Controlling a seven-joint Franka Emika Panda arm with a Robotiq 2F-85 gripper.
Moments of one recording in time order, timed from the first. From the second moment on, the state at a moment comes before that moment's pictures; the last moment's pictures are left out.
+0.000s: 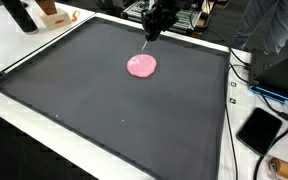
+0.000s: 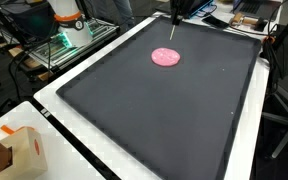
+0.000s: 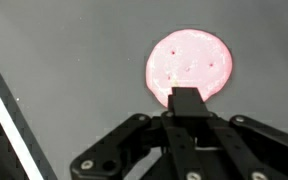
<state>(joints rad) 0.26 0.20 0.19 -2.05 -0.53 2.09 -0.23</state>
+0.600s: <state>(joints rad) 0.39 0.26 0.24 -2.05 -0.76 1.96 0.11</state>
